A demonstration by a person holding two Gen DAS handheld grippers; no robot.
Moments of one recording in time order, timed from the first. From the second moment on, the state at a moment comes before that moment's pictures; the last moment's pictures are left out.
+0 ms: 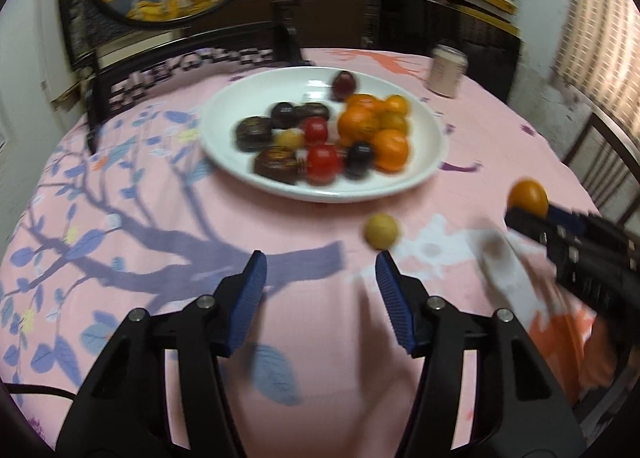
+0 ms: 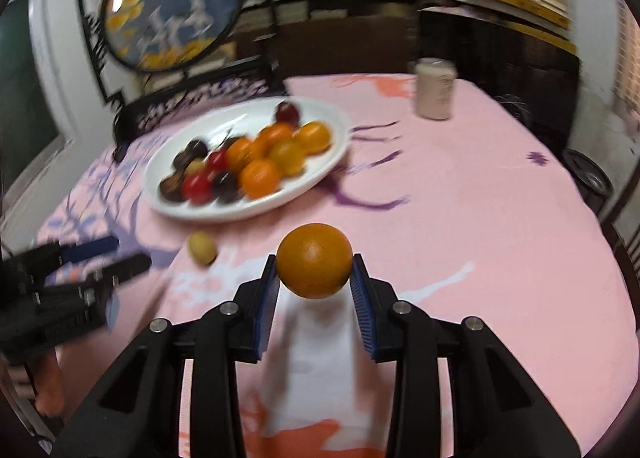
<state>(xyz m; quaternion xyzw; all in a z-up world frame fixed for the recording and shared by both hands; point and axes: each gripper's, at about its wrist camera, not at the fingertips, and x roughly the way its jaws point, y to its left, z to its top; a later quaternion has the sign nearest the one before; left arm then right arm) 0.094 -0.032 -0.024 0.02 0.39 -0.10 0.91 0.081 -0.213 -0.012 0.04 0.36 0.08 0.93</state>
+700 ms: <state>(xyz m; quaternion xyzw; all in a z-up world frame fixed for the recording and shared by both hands) 0.141 -0.090 -0.049 0.07 0.42 -0.10 0.90 0.086 -0.231 -0.013 0.08 0.37 0.07 0.92</state>
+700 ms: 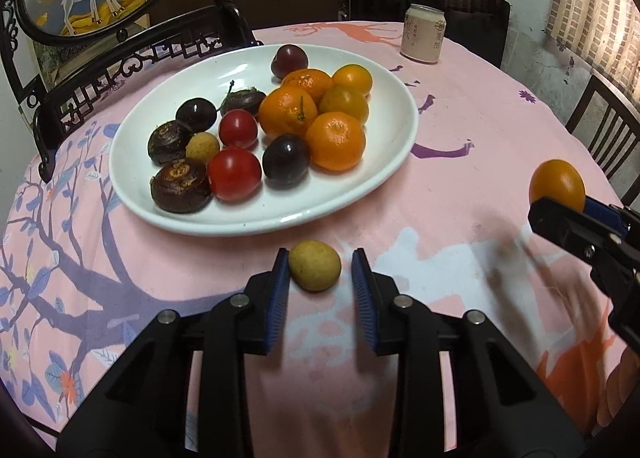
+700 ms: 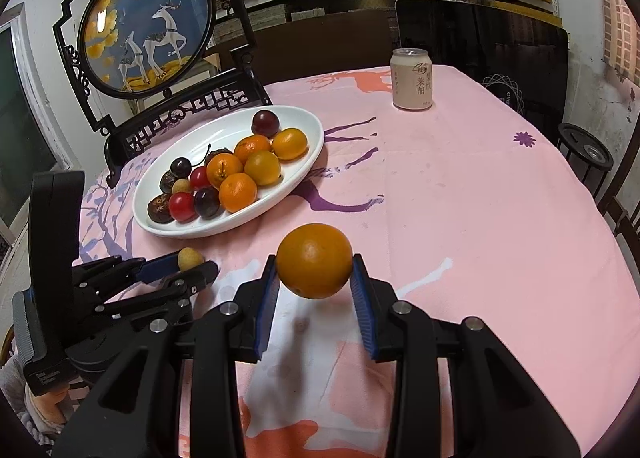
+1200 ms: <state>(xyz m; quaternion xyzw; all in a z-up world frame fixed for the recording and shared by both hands) 0.090 -0.048 -0.004 0.04 0.34 -0.07 0.94 0.087 -0.225 -0.020 0.08 0.38 0.09 0.92</state>
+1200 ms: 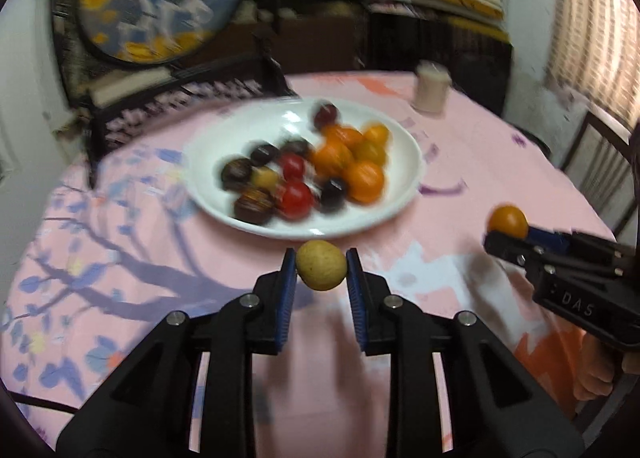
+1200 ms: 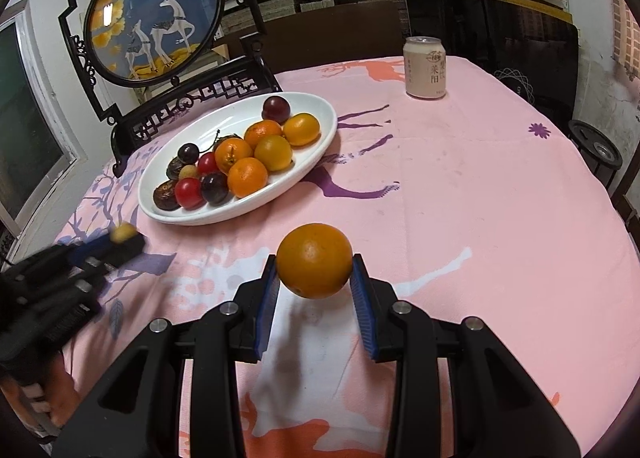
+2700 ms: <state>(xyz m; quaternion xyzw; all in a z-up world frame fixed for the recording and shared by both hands) 0.215 -0.018 0.018 0.04 0.33 0.01 0.94 0.180 -0.170 0.024 0.05 0.34 0.16 0.93</state>
